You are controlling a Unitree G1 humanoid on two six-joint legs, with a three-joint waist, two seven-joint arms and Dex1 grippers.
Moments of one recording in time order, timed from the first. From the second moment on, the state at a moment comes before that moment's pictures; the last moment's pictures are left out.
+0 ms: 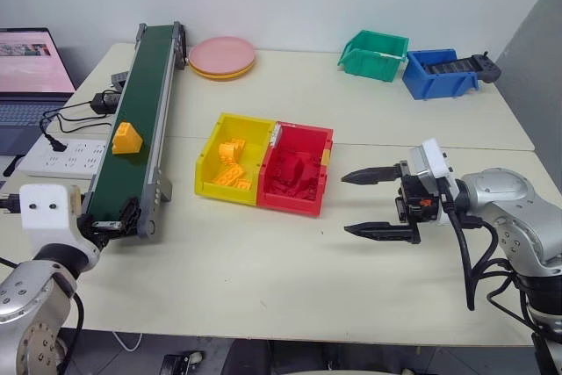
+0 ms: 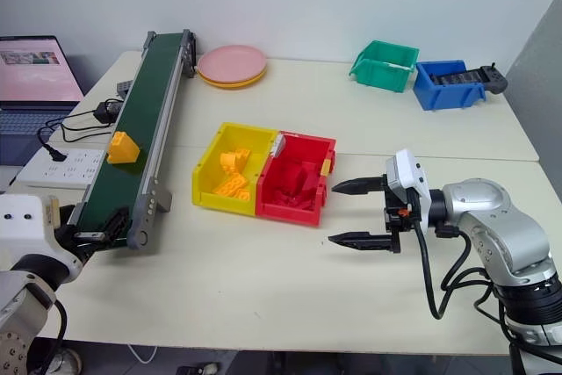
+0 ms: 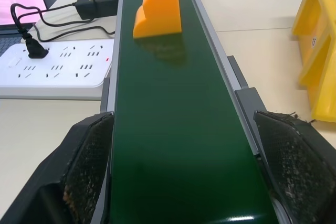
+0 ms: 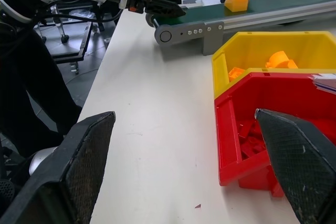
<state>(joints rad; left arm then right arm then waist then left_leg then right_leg) 0.19 0.55 0.64 -0.63 -0.48 0.83 -0.23 -0.40 -0.74 0.04 -0.35 0.64 0.54 1.20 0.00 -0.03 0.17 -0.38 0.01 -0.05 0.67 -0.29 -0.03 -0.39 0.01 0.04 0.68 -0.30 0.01</state>
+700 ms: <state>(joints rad) 0.14 0.55 0.63 -0.59 -0.47 0.85 -0.22 -0.40 -0.75 0.04 -0.35 0.64 0.54 1.20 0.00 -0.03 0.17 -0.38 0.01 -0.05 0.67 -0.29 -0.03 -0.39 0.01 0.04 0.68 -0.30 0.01</state>
